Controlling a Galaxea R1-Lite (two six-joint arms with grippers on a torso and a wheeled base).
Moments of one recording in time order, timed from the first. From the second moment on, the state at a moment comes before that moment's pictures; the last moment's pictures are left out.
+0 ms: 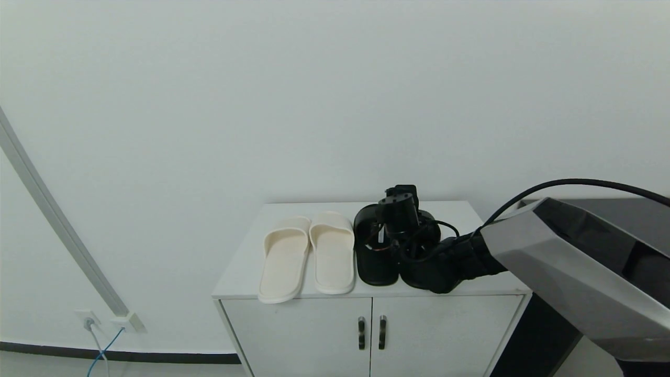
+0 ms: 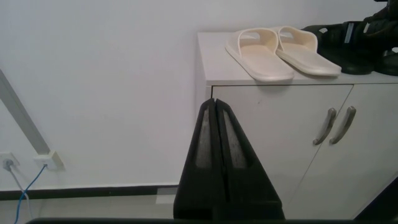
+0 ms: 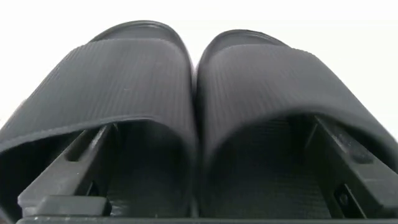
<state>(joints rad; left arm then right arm) 0.00 0.00 0.00 0.00 0.00 -0.01 0.68 2.39 -1.56 -0.48 -0.71 0.28</state>
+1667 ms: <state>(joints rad) 0.00 0.00 0.00 0.00 0.00 -0.01 0.82 1.75 -0.94 -0.48 -0.34 0.16</state>
